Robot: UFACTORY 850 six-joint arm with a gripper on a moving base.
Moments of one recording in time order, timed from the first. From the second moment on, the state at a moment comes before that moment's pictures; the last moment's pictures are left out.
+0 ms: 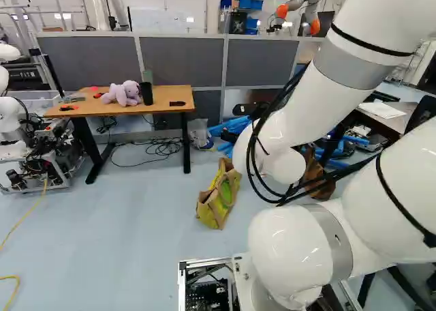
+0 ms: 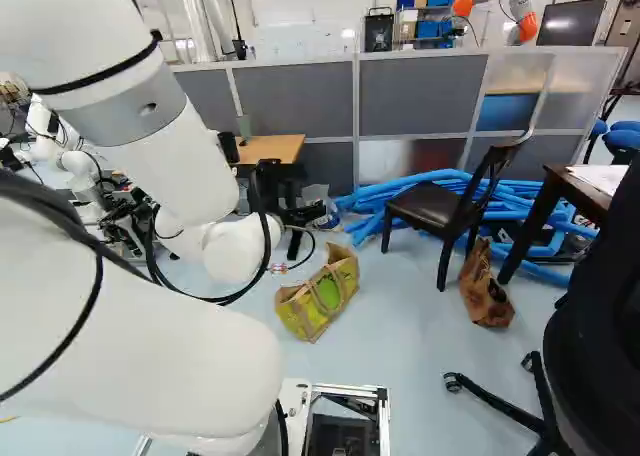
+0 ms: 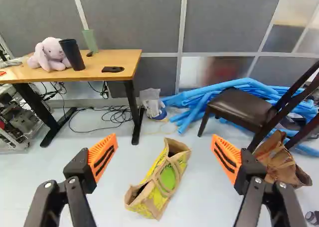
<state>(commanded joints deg) 0.0 16.0 -5.0 0.0 50.0 0.0</state>
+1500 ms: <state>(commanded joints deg) 0.4 13.3 -7.3 0.0 50.0 0.0</state>
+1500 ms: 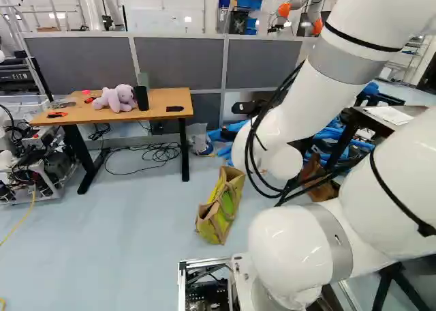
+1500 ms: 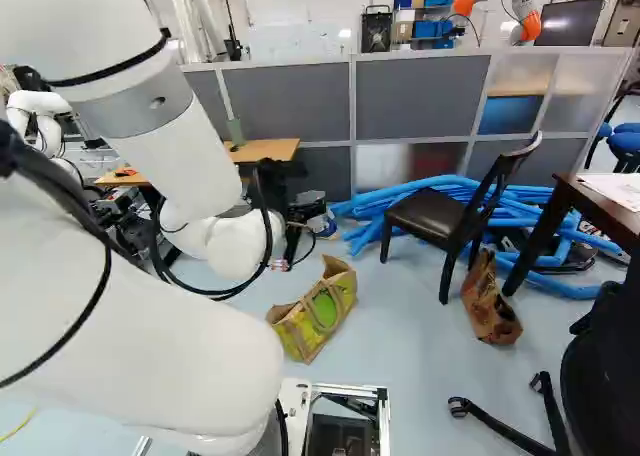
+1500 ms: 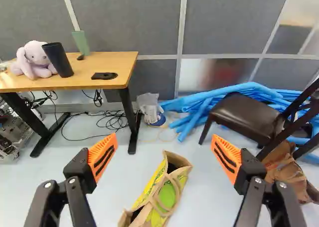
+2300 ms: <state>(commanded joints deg) 3.1 0.6 -19.2 1.7 44.4 0.0</state>
